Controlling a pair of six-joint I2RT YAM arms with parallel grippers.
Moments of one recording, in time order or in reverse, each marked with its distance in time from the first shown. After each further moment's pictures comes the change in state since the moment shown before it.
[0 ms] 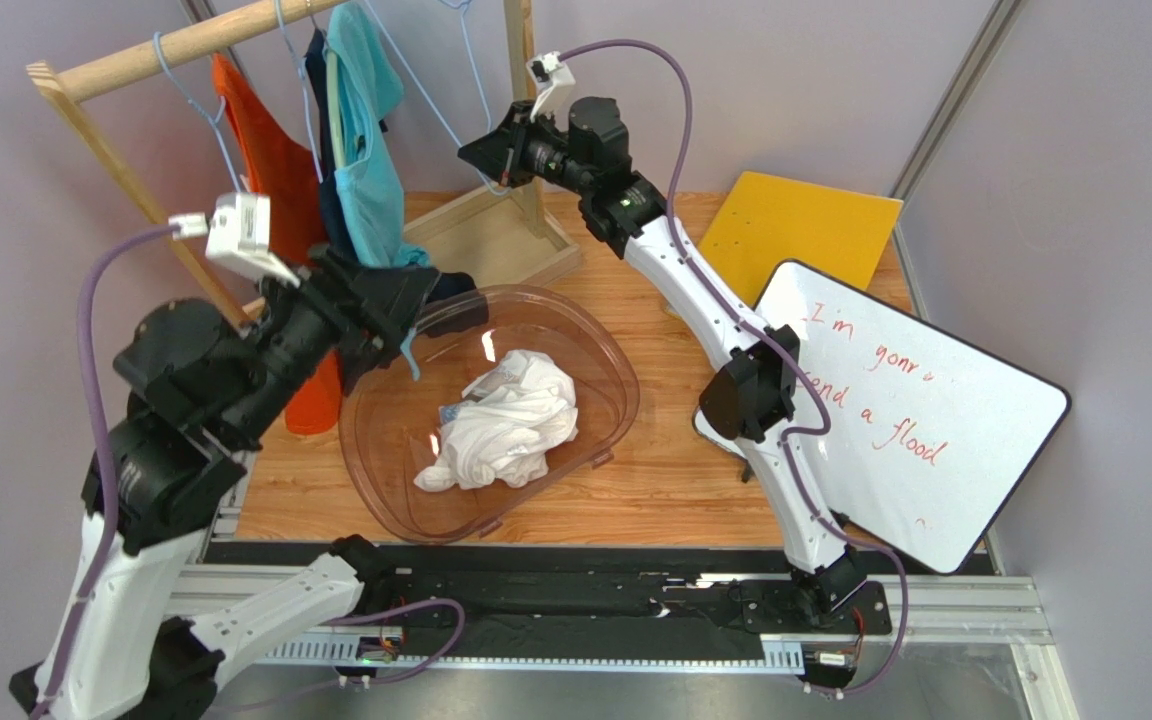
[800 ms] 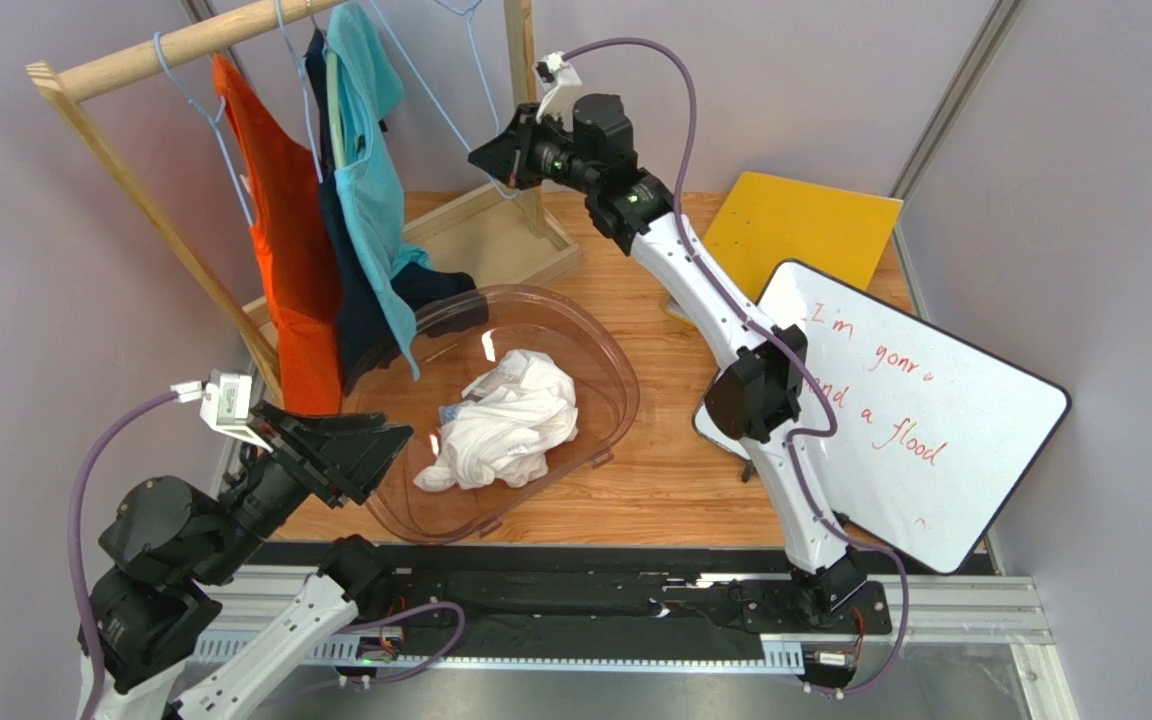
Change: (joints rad) left arm 0.000 -0.546 -0.471 -0.050 0.162 -0.068; right arm -0.012 -0.039 -0.022 -0.095 0.015 -0.017
